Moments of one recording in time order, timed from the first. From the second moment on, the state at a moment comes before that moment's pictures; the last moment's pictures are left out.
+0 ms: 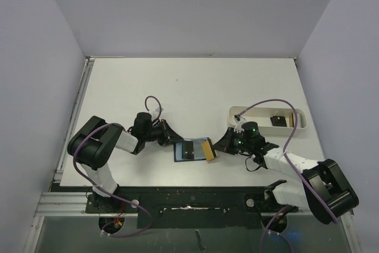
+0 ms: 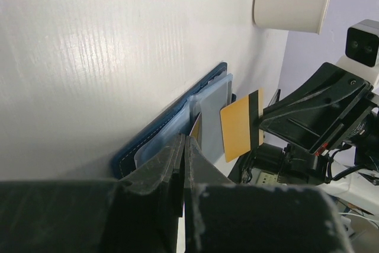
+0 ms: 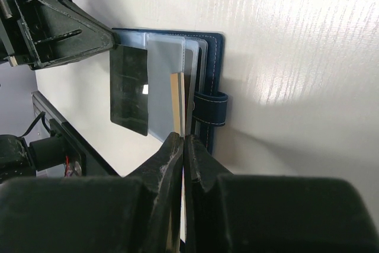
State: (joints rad) left arm -0.44 1.77 0.48 0.72 0.63 -1.04; right arm 0.45 1.20 0.33 0.19 -0.41 0.77
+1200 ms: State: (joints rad) left arm -0.54 1.75 0.46 0.80 0.41 -1.02; right arm 0.45 1.13 0.26 0.19 -0.38 0.82
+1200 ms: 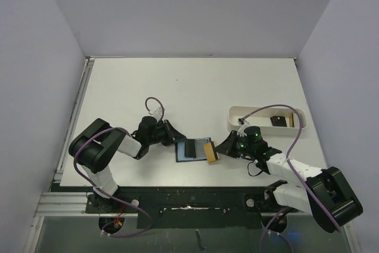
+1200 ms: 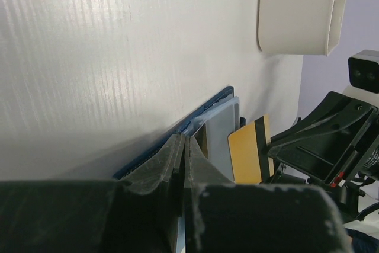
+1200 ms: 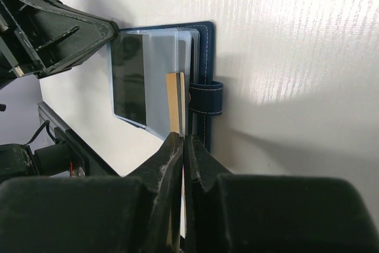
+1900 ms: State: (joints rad) left arm -0.58 1.72 0.43 0.84 0.29 -1.06; right arm 0.46 1.00 0.25 0.11 -0.33 0.84
